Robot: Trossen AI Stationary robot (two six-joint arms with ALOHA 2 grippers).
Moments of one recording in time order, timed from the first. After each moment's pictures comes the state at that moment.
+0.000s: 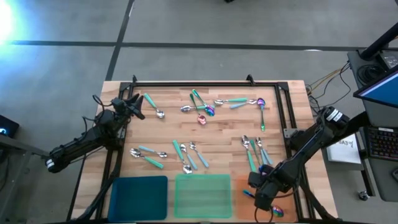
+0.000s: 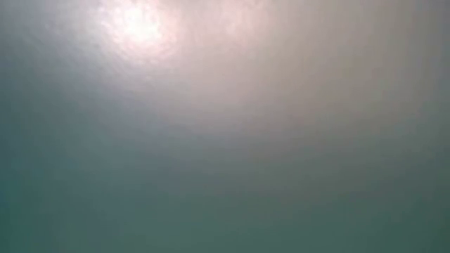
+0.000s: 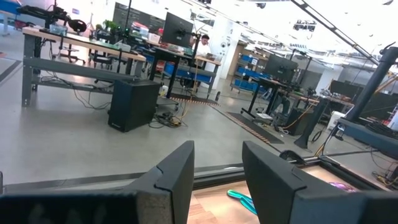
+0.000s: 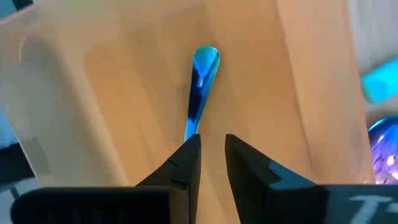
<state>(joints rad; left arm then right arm) 0.51 0.00 0.02 0.08 -0.48 -0.24 0.80 1.55 0.99 -0.70 -0.04 1.15</state>
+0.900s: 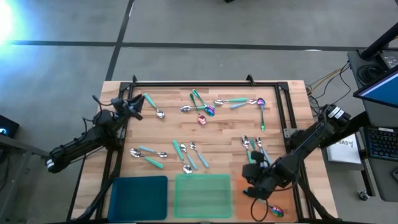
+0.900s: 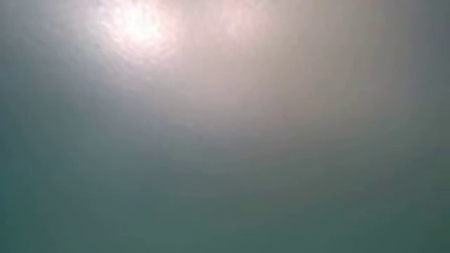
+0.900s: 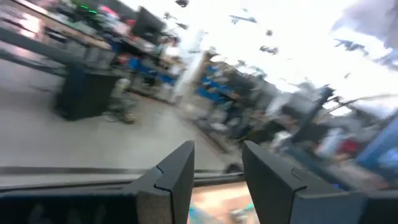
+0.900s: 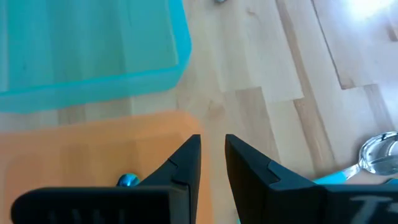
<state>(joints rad) 0.51 0.00 0.02 0.16 -0.35 -0.45 0.74 1.50 0.99 -0.70 0.42 0.85</state>
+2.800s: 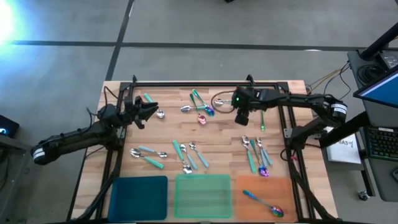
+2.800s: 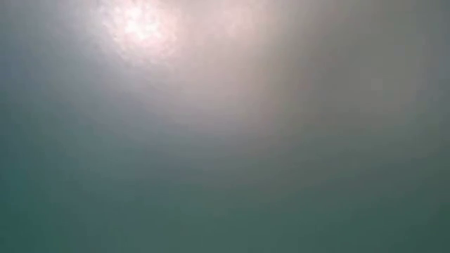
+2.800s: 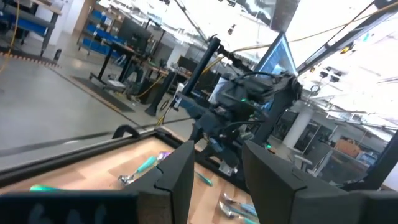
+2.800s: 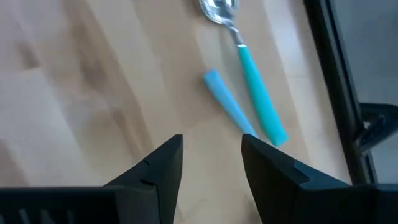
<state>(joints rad) 0.50 0.45 0.10 0.53 0.17 -0.50 -0.44 1.46 0.99 -0.71 0.21 -0.16</state>
